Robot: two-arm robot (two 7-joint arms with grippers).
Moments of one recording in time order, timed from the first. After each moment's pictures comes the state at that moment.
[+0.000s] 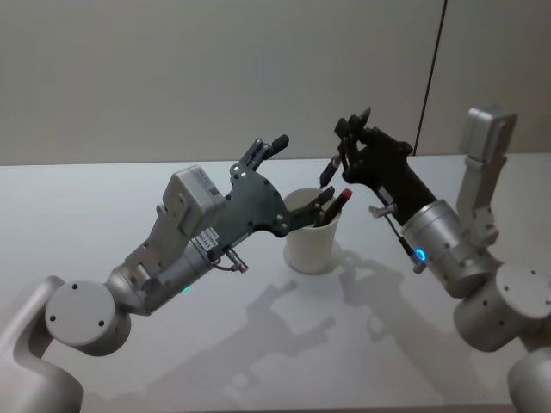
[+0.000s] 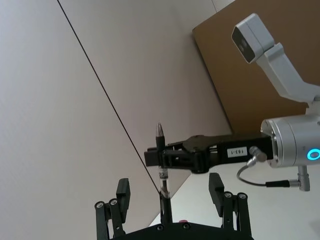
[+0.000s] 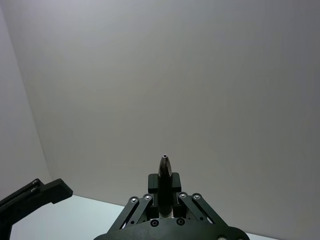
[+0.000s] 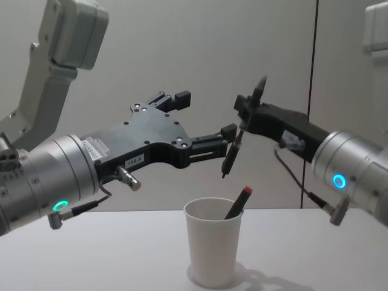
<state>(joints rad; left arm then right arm) -0.36 0.32 0.36 -1.38 -0.15 -0.40 -0.52 0.40 0.06 -0.31 -1.22 0.39 -0.25 0.35</state>
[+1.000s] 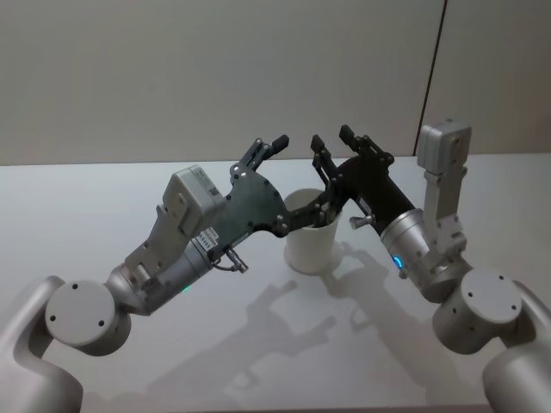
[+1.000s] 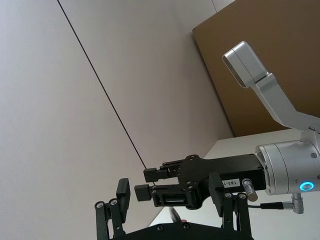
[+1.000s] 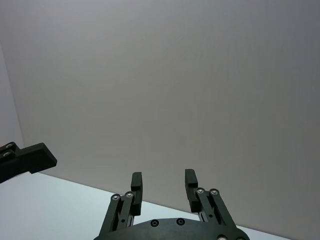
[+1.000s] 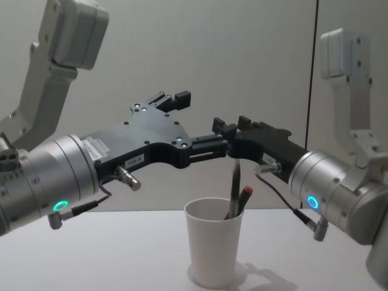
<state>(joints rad) -0.36 0.32 0.36 -1.38 -0.15 -0.40 -0.52 0.44 0.01 -0.34 -1.11 0.24 -0.31 0.26</state>
